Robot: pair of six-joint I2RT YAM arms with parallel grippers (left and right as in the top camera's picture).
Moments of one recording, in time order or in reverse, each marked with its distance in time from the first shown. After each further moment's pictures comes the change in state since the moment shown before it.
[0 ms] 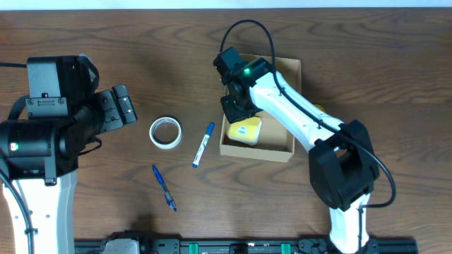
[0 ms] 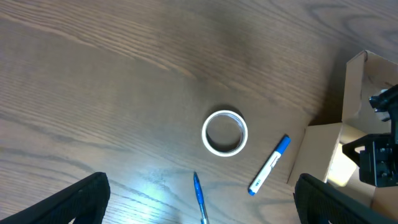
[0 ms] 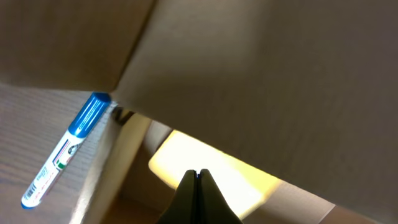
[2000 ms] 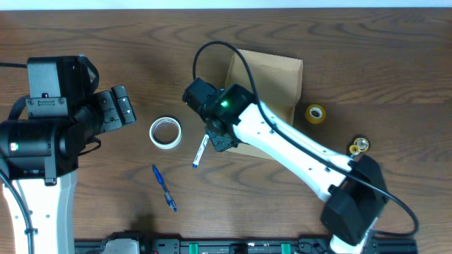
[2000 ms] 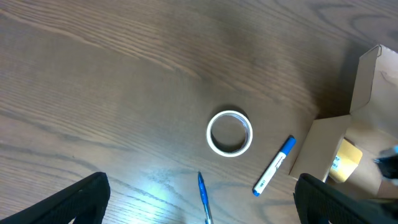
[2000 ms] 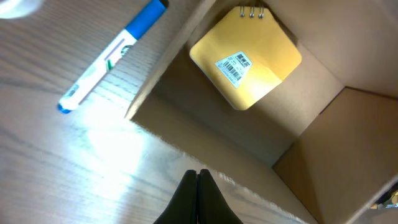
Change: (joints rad) left arm 0.000 0.000 0.000 -0.004 -0.018 0.004; right arm 0.243 -0.178 -0.011 -0.207 0.166 0.108
